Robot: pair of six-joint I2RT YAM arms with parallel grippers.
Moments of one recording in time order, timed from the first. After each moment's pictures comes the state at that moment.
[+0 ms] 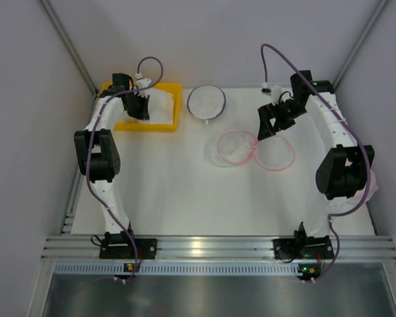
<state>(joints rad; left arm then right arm) 0.04 2.12 1.84 -0.69 0.39 0.36 0.10 1.83 1.77 -1.22 -0.59 -0.44</state>
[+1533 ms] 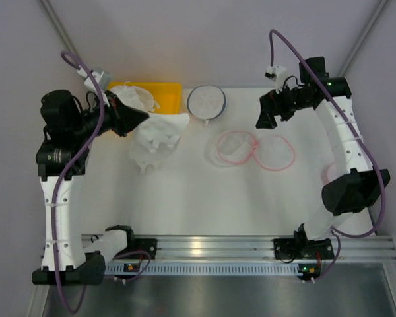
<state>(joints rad) 0.03 1.10 1.62 -0.70 0.80 -0.15 0.15 1.67 1.86 -1.17 -0.61 -0.41</state>
